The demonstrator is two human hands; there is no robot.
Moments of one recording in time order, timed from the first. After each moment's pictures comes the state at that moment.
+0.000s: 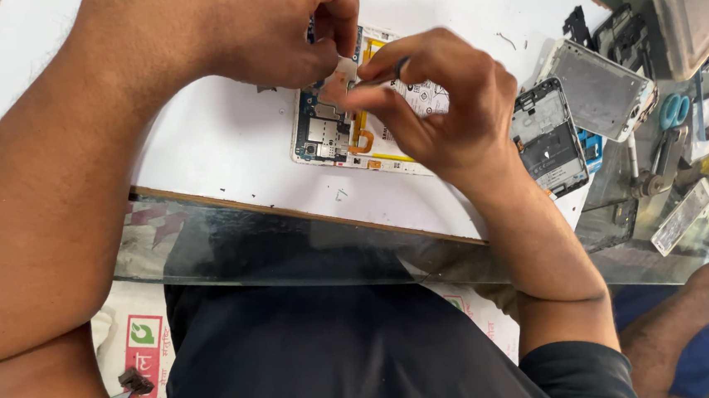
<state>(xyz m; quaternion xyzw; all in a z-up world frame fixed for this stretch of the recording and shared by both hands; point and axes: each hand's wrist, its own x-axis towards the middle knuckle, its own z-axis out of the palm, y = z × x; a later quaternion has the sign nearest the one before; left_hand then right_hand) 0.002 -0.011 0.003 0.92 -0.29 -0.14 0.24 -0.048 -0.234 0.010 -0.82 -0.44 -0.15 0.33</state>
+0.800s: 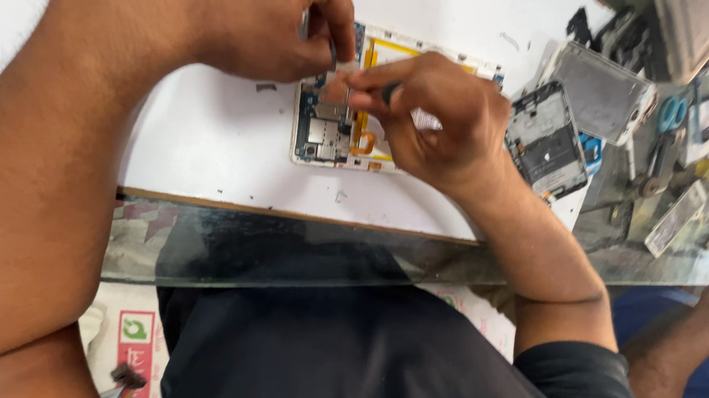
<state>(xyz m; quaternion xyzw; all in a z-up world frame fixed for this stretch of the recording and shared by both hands) 0.013 -0.012 -0.008 0.89 -0.30 -0.21 0.28 -0.045 -0.234 -0.004 -0.83 -0.44 -0.15 0.32</state>
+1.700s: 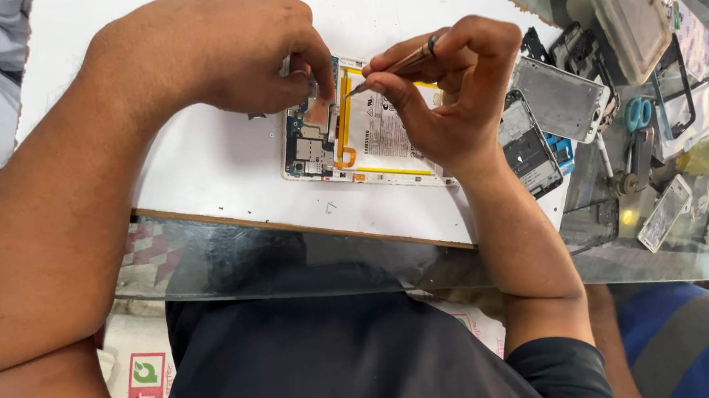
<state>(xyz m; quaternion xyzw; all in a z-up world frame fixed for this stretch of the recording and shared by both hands) 0.004 -0.012 0.021 0.91 -0.35 -0.17 0.16 -0.031 -0.271 -0.018 -0.76 -0.40 -0.11 0.50</state>
